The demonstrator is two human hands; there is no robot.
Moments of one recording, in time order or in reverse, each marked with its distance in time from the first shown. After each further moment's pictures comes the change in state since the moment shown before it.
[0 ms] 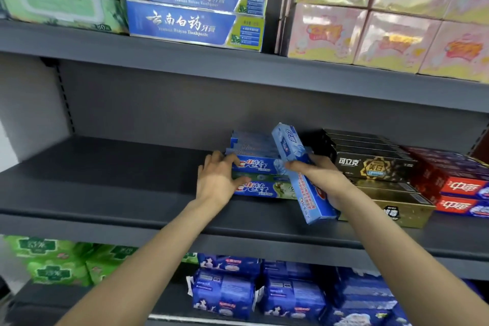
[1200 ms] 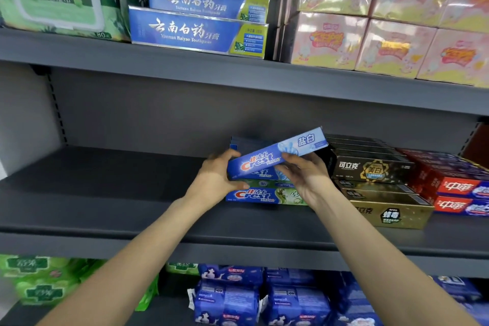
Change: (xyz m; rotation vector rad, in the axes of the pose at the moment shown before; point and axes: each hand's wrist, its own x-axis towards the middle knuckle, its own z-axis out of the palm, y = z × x) left_hand 0.004 -0.011 -0.031 -0.363 -0.142 0.133; right_hand 0.028 0.001 0.036 0.884 0.110 -0.115
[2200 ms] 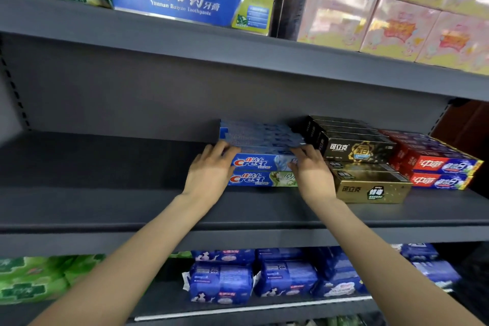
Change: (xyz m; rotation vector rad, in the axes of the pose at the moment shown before) left_hand -0.004 -0.026 0.020 0.553 0.180 0.354; right_hand -0.014 0.018 -0.038 -1.915 0.138 -0.495
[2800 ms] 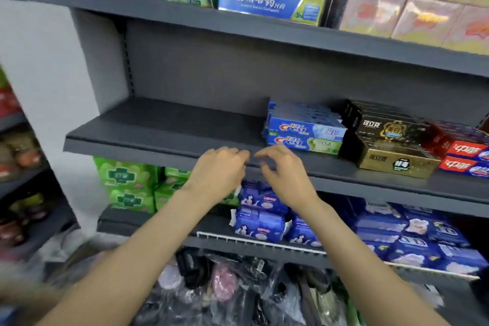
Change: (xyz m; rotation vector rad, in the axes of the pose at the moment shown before) left_hand -0.146 0.029 -0.134 0.144 -0.188 -0.077; right_hand -0.143 -0.132 -0.061 0.546 -0.229 -0.325
